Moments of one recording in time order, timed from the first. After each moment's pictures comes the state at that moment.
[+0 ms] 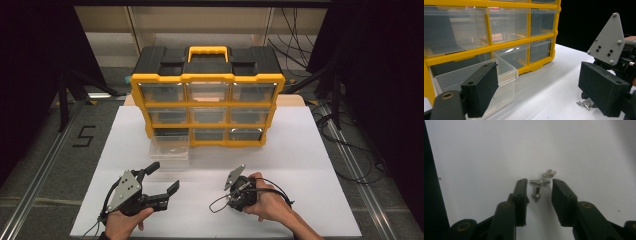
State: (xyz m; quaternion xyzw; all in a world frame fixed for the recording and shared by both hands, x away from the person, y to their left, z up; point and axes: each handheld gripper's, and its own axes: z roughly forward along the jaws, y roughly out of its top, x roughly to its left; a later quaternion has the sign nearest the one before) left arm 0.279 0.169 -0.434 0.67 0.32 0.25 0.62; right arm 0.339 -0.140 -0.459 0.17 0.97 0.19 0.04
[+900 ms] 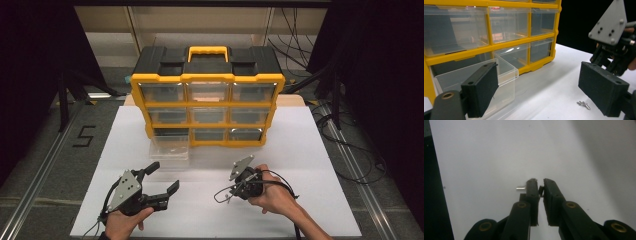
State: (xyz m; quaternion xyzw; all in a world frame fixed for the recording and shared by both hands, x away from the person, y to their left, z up) left arm 0.279 0.169 -0.434 0.67 0.32 0.25 0.62; right arm 0.349 -0.152 -0.435 0.18 0.95 0.23 0.06
